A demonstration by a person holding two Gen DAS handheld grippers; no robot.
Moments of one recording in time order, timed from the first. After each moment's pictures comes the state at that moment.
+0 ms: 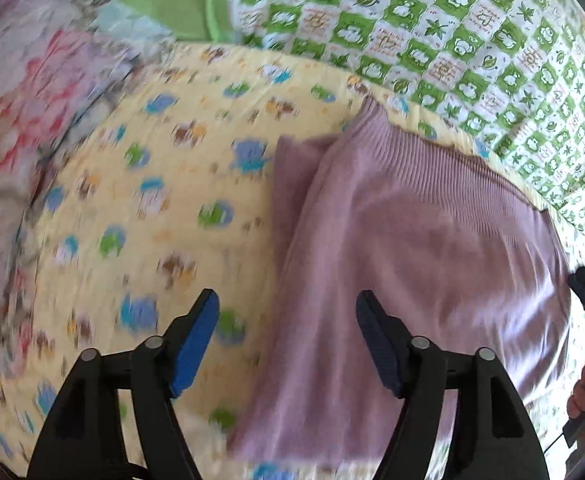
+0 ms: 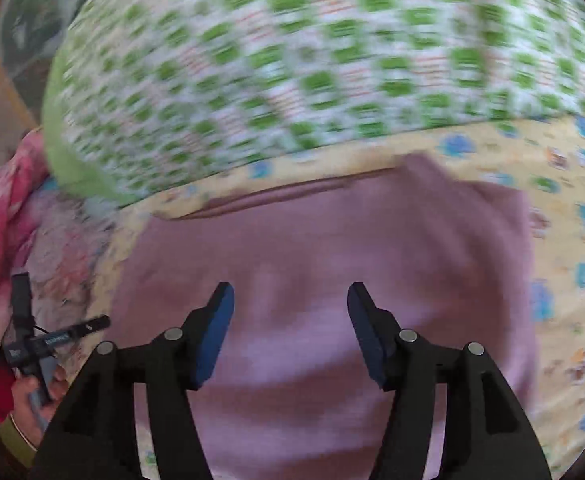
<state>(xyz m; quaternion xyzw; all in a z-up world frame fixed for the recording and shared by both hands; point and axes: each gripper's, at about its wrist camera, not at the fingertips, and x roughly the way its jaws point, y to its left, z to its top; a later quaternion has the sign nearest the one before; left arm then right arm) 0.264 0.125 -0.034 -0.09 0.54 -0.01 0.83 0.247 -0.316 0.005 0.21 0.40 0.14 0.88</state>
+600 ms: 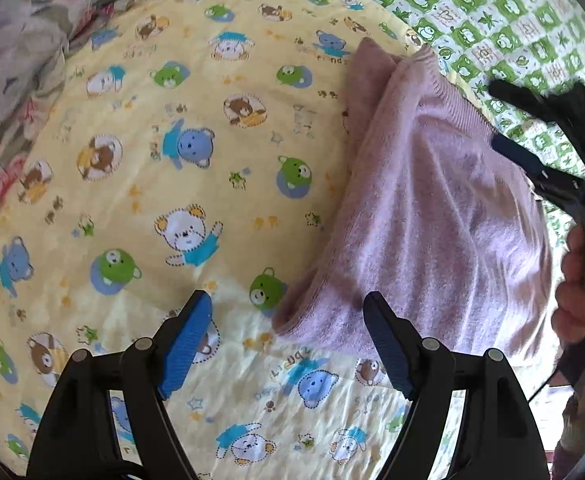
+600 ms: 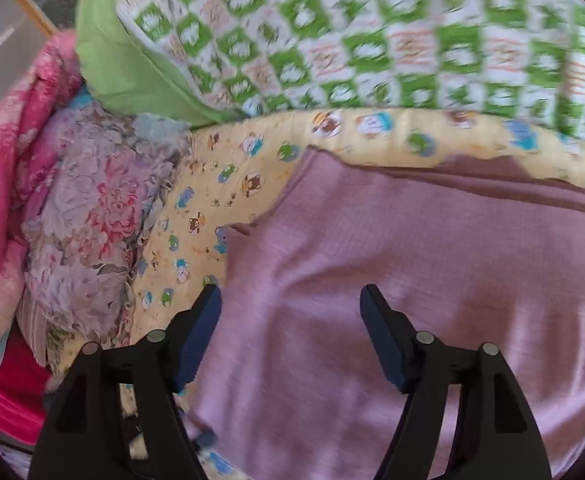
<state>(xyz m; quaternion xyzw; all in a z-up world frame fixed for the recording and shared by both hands) 0.205 0.161 -0.088 -0.20 0.60 -0.02 0.78 0.339 -0.102 0.004 0.15 0.51 0.21 0.82</state>
